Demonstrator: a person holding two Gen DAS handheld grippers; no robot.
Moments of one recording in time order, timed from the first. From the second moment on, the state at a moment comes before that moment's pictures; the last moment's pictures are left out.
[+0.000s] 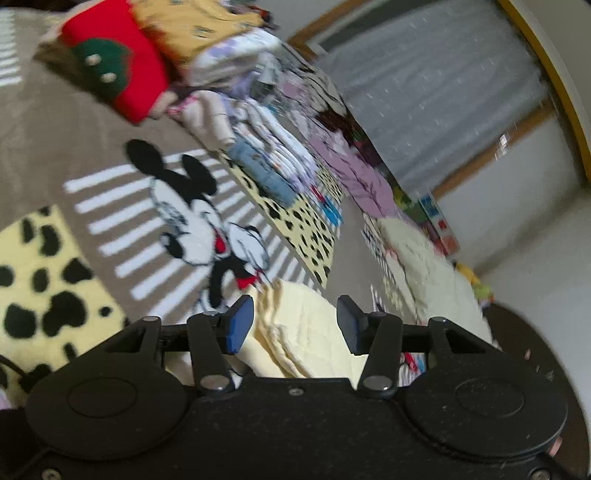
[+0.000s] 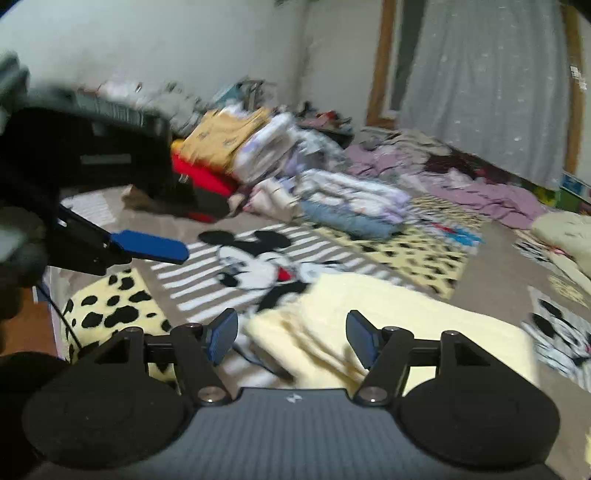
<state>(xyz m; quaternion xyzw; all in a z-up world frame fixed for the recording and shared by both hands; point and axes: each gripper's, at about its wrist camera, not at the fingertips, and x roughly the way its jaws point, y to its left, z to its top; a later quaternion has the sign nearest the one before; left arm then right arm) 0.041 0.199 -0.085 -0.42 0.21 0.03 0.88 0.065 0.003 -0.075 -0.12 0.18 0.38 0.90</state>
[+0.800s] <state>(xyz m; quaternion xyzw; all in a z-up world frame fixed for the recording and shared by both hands) 0.160 0.082 -0.147 -0.01 0.31 0.00 0.95 0.182 -0.081 -0.147 -0.09 0.25 0.33 0.90</state>
